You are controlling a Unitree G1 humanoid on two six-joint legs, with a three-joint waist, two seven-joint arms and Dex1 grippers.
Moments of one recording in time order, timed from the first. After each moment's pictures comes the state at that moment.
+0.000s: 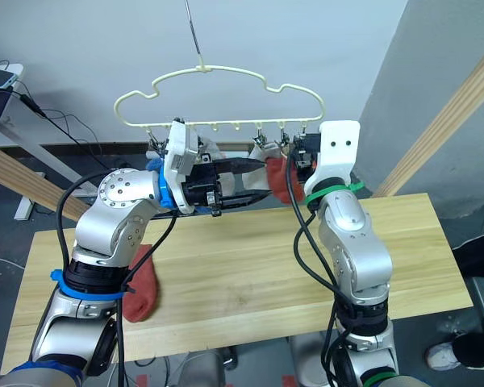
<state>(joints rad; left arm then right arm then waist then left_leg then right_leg) -0.68 0.49 -0.10 -0.08 -0.41 0.29 -1.06 -0.56 0.05 0.01 -0.49 0.12 0.81 -0.07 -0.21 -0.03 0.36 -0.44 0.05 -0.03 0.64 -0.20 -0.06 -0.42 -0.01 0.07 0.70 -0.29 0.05</state>
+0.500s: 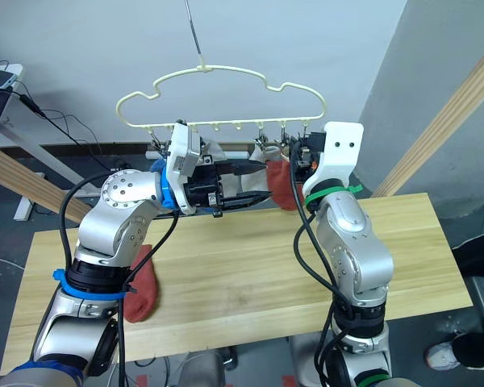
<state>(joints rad) -0.68 0.49 -0.10 -0.07 -0.41 0.28 -1.07 -0.56 0.08 -0.02 -0.50 0.18 0.82 -0.06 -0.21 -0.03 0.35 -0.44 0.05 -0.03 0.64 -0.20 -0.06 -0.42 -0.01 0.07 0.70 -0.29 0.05</state>
